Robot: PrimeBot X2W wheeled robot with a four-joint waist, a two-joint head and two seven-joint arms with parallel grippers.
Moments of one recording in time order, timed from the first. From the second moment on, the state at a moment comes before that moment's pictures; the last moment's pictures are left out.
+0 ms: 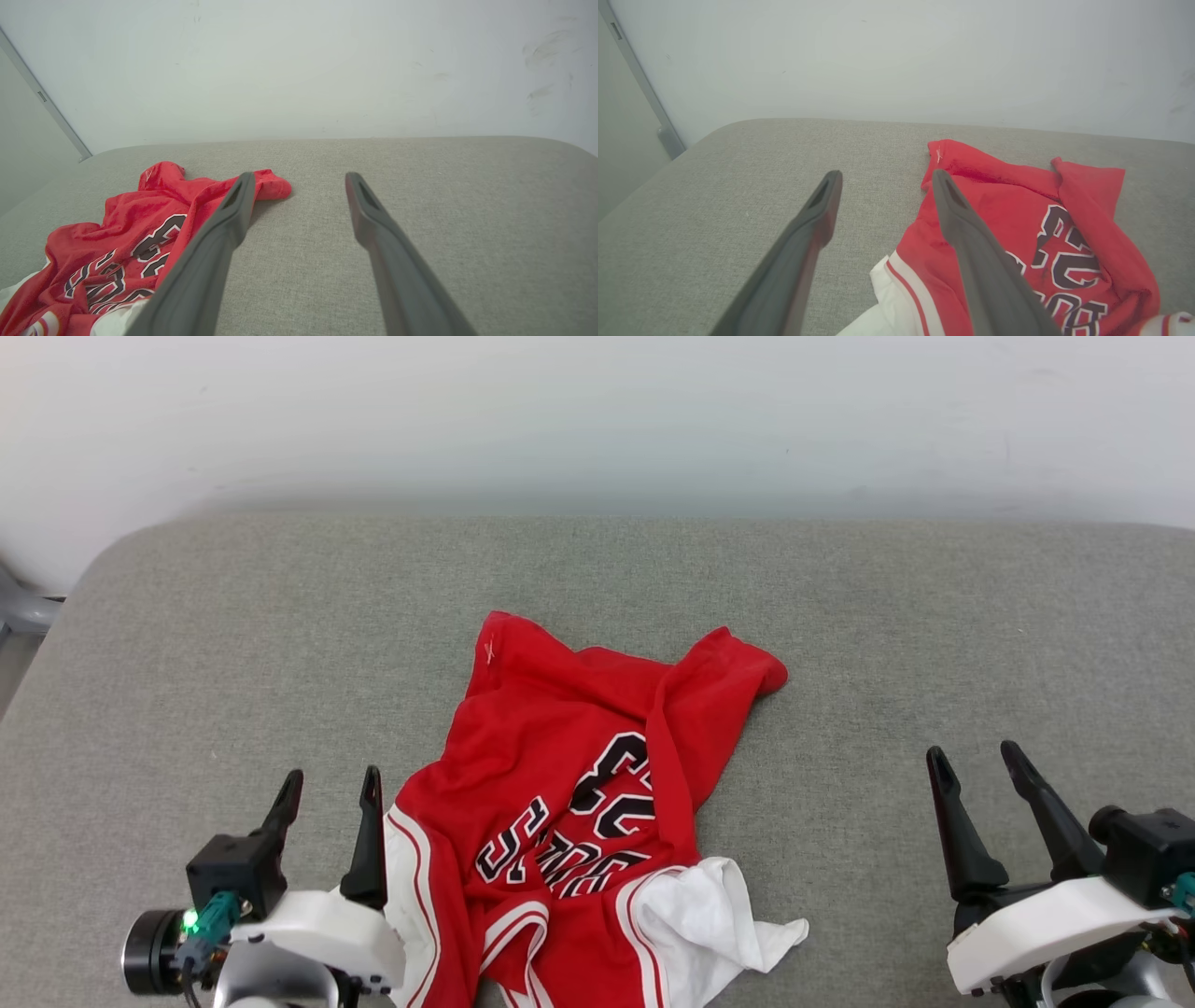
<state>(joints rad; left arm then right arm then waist) -0.06 0.31 -0.25 0.03 -0.39 0.20 -0.13 0.03 -0.05 -0.03 -0.15 0.22 0.13 0.08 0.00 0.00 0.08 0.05</state>
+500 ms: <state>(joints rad) 0.02 0.31 -0.27 -0.14 -0.38 0.24 -0.12 0.08 -0.15 0.17 -0.09 0.24 0.13 0.45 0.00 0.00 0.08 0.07</state>
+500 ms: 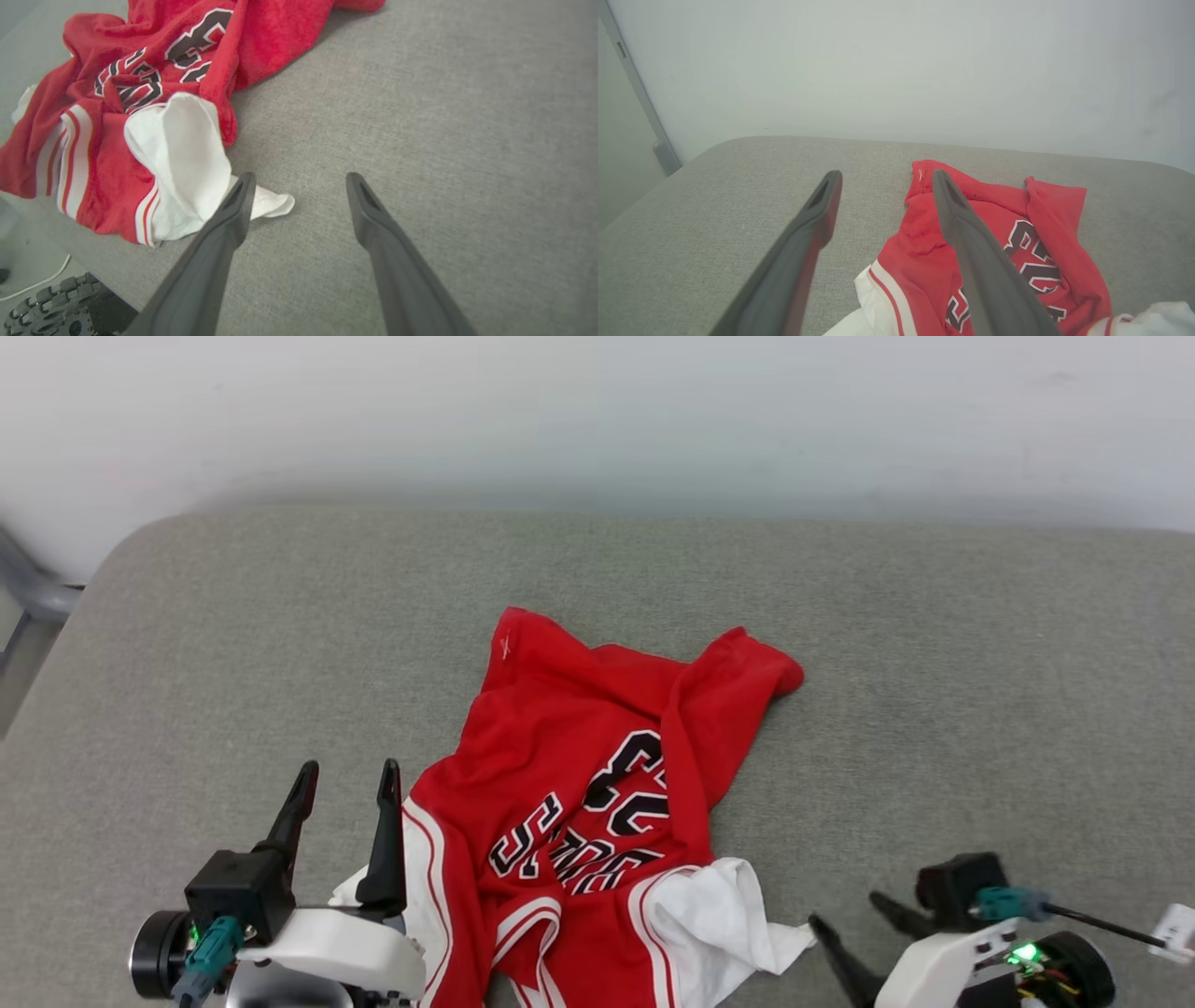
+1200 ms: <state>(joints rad) -0.05 0.27 -0.32 -0.13 -0.38 0.22 -0.18 -0.15 -0.30 0.51 0.20 0.45 0.13 0.74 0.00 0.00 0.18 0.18</state>
